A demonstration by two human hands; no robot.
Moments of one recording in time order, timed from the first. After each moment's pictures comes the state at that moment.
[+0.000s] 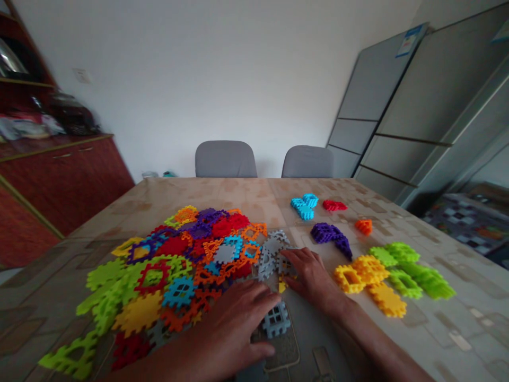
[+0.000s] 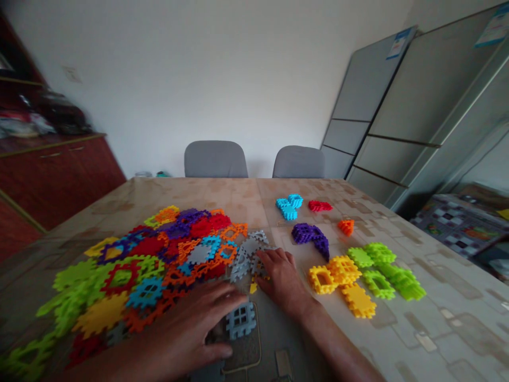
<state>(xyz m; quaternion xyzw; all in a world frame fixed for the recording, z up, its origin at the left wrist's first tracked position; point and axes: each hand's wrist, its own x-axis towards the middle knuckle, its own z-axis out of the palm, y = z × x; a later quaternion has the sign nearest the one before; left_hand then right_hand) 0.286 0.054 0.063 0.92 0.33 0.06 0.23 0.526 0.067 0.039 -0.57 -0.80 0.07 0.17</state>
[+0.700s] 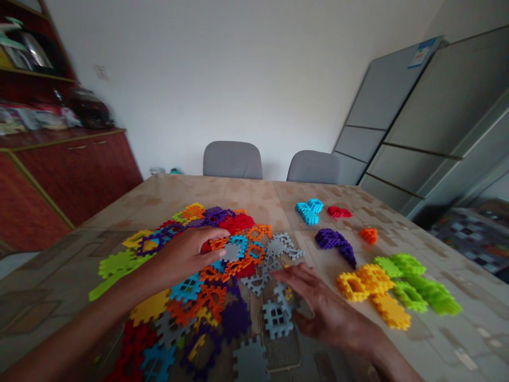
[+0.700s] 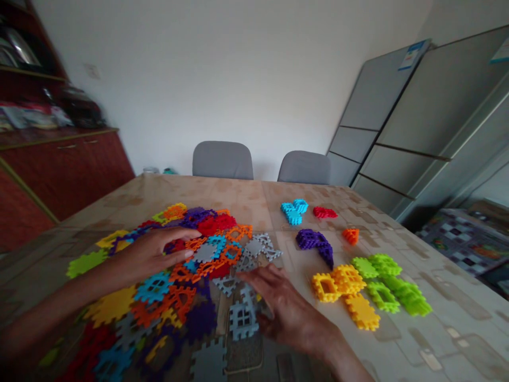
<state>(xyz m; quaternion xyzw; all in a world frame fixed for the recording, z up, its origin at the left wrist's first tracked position) 0.193 0.146 0.084 0.86 0.43 0.21 0.18 0.521 0.033 0.068 -0.42 -0.87 0.19 0.18</state>
